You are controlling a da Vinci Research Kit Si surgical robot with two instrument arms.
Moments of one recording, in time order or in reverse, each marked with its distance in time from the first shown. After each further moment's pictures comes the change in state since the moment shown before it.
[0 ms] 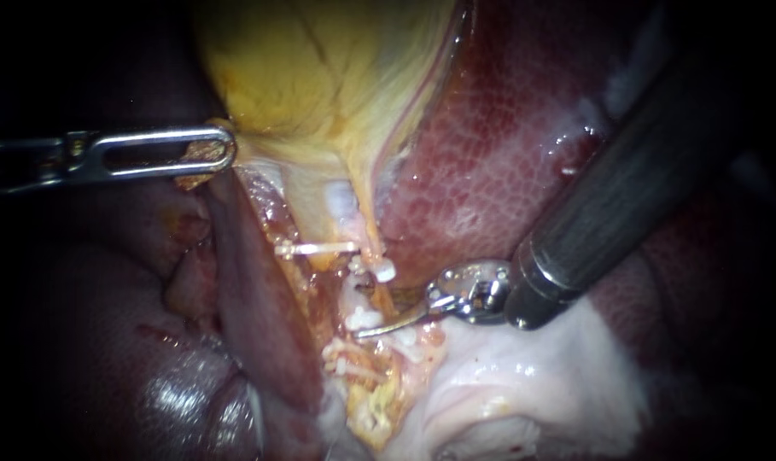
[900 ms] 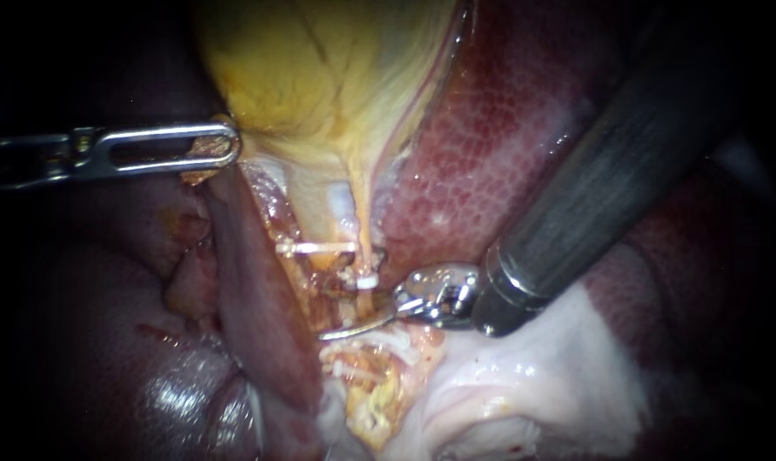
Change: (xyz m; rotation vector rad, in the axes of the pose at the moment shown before) right arm 0.002 -0.001 0.004 0.055 0.020 -0.012; left arm 0.000 0.001 0.001 -0.002 -0.002 0.000
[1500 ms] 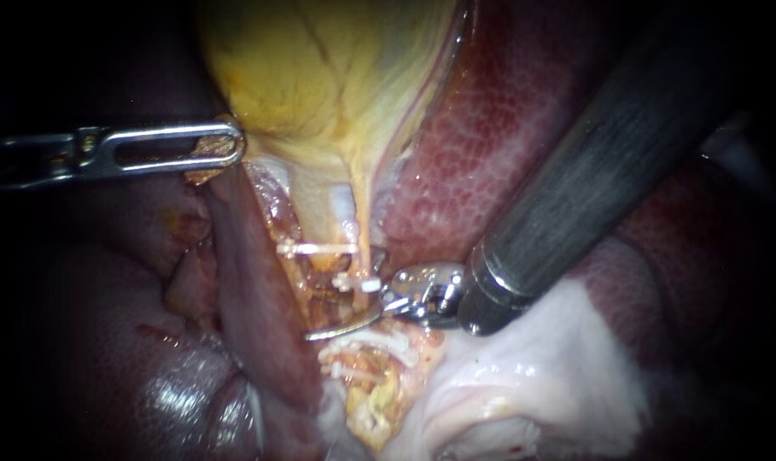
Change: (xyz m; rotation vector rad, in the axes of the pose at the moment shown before) right arm 0.000 0.000 0.000 0.037 -0.023 -0.004; left arm 0.000 0.000 0.000 -0.002 -0.001 0.000
